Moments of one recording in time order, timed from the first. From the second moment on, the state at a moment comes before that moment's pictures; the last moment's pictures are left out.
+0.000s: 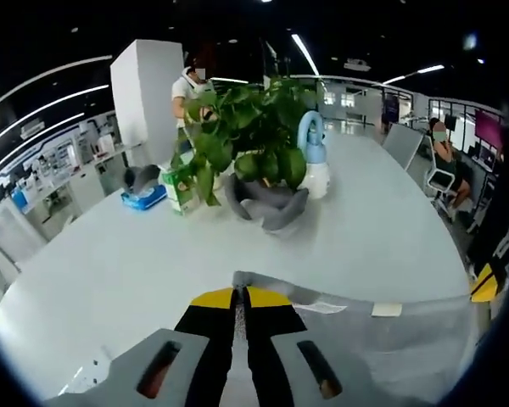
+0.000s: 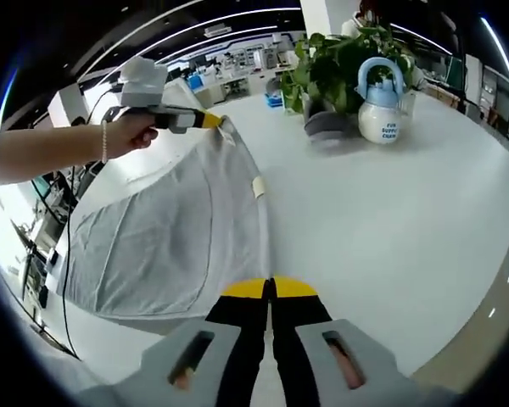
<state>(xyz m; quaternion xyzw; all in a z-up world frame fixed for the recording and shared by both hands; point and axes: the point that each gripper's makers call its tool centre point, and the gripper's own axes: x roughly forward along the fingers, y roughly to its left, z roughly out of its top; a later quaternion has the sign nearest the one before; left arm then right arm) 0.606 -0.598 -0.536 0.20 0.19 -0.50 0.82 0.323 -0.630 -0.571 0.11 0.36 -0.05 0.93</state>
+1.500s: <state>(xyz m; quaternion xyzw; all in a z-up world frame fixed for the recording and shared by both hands) 0.581 -0.627 -0.493 0.18 0.16 -0.53 0.81 0.303 -0.676 -0.528 0.06 0.33 -0.10 0.94</state>
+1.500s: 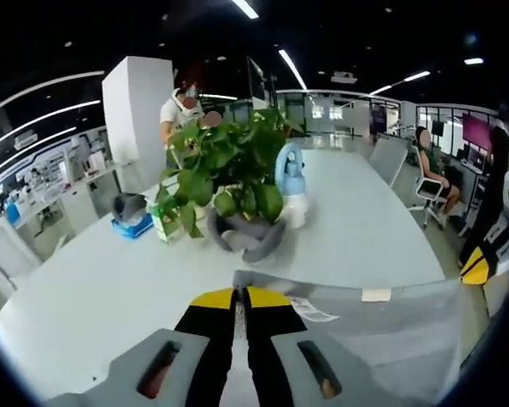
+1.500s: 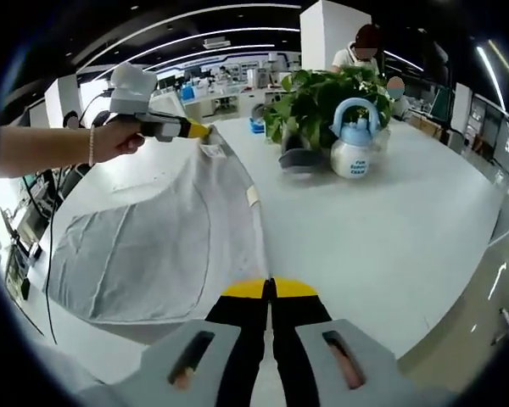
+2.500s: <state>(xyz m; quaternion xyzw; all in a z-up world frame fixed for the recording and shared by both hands) 0.586 -0.554 -0.481 0.14 0.17 -0.49 0.85 0.304 -0.604 -0.506 0.03 0.31 -0.04 0.95</state>
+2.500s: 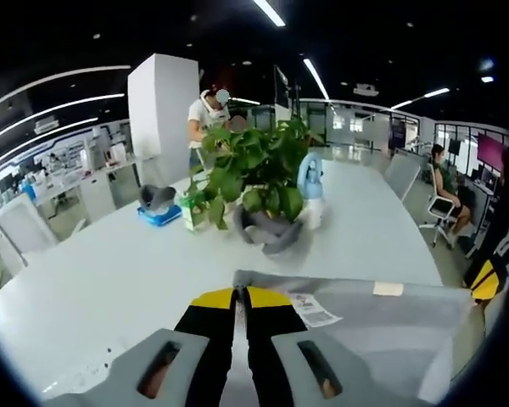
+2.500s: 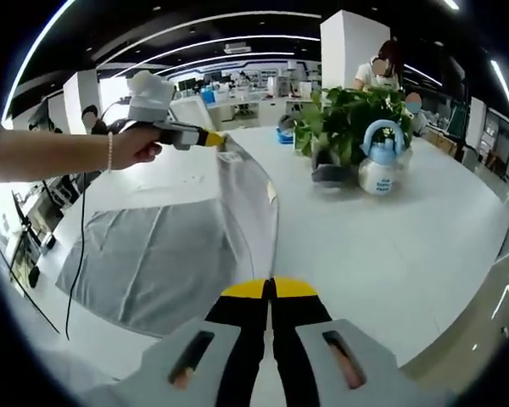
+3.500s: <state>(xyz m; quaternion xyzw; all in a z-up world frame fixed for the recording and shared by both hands) 0.592 -0.477 -0.485 0.12 0.19 -0.45 0.87 0.313 -0.511 -0.495 0.03 0.31 0.05 0.95</state>
